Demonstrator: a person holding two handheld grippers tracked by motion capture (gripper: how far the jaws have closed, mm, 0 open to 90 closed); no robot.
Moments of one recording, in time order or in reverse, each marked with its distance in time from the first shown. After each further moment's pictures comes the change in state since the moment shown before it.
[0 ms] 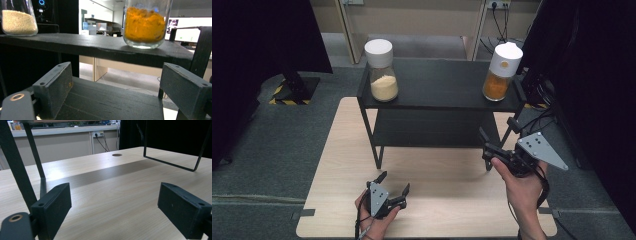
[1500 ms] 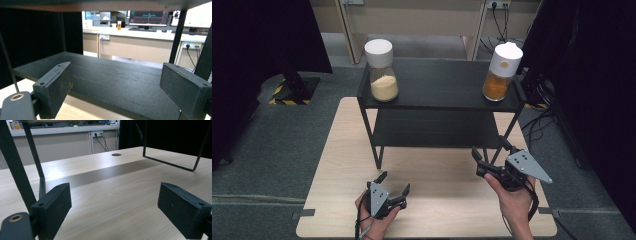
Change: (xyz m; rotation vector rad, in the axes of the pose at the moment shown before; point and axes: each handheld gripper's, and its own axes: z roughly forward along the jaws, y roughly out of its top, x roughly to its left) left arm 0.000 0.000 0.000 0.000 -0.004 -0.005; right arm 0.000 -0.049 -0.004 0.078 0.033 0.021
